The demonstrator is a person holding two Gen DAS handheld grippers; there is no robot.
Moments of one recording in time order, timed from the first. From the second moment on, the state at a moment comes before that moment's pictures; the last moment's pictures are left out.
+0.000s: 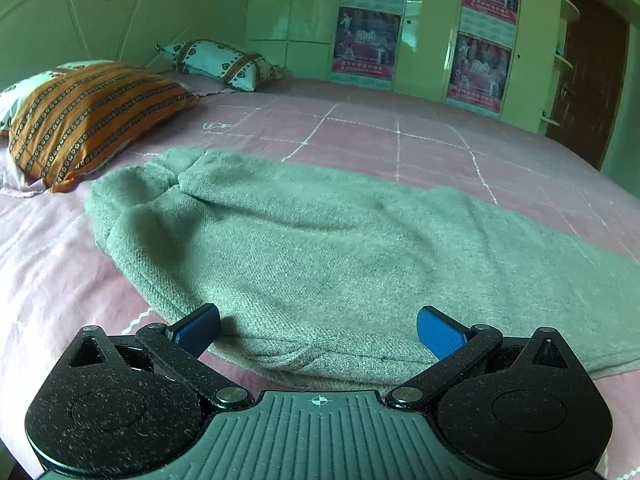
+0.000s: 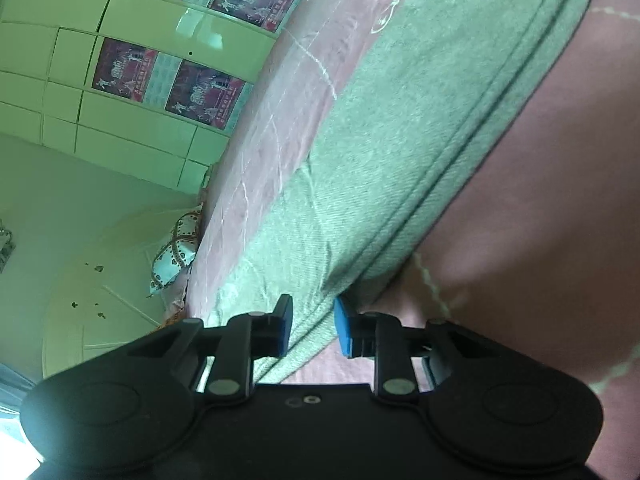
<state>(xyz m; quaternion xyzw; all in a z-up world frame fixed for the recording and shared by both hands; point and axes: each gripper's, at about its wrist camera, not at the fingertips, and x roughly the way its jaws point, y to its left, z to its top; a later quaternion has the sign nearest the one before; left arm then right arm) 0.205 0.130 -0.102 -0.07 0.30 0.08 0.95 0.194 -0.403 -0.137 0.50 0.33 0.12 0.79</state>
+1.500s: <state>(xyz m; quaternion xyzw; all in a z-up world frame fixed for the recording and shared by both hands) 0.223 0.041 -0.083 -0.01 0.29 0.02 0.96 0.124 -0.548 -0.132 0.53 0.18 -0.14 0.82</state>
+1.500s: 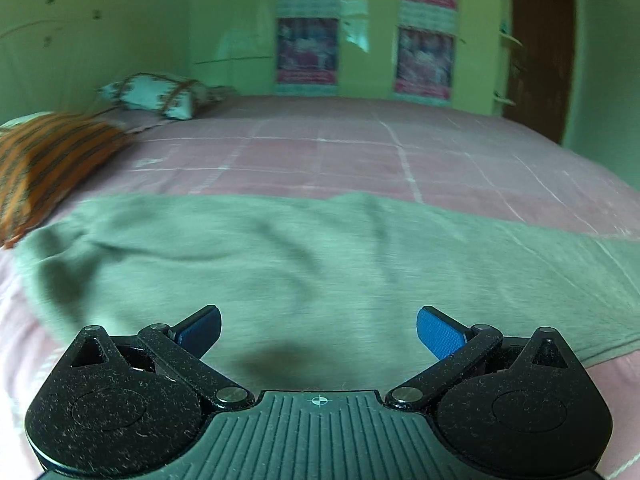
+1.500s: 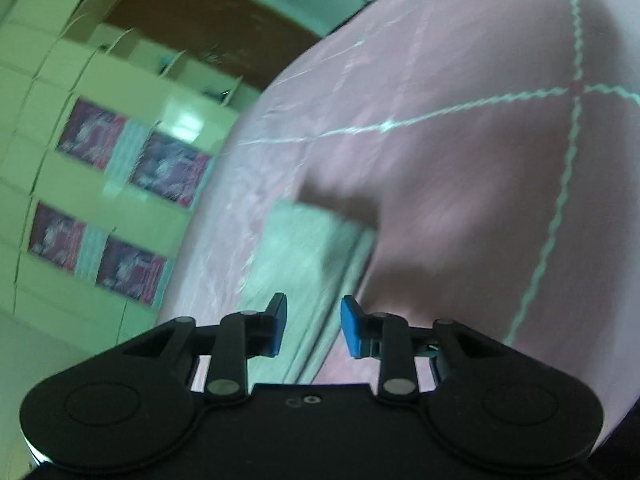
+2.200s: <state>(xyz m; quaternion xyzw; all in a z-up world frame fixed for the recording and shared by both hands) 0.235 0.013 -0.106 0.01 0.34 0.01 0.94 0.132 -0.547 -0.149 0.49 0.18 -0.14 0.84</state>
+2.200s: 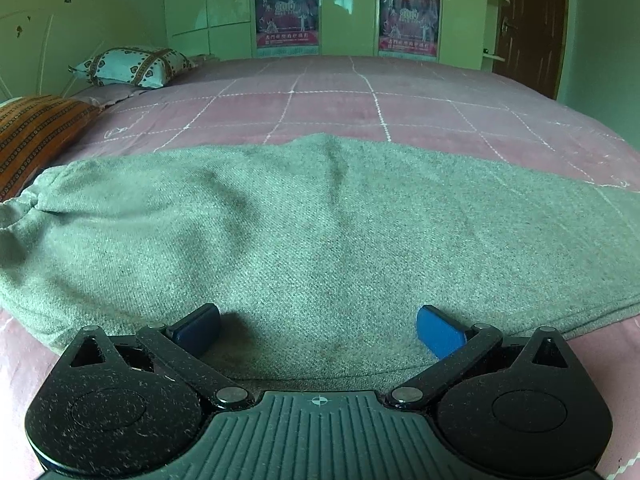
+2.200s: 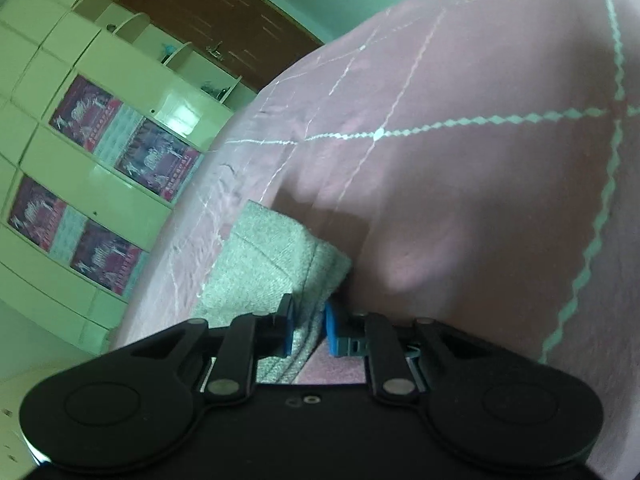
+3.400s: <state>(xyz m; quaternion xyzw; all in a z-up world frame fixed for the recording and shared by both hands) 0.240 -0.202 -0.100 0.01 0.35 -0.11 0.93 0.113 -0.557 -0.150 0.54 0.13 -0.09 0.83</state>
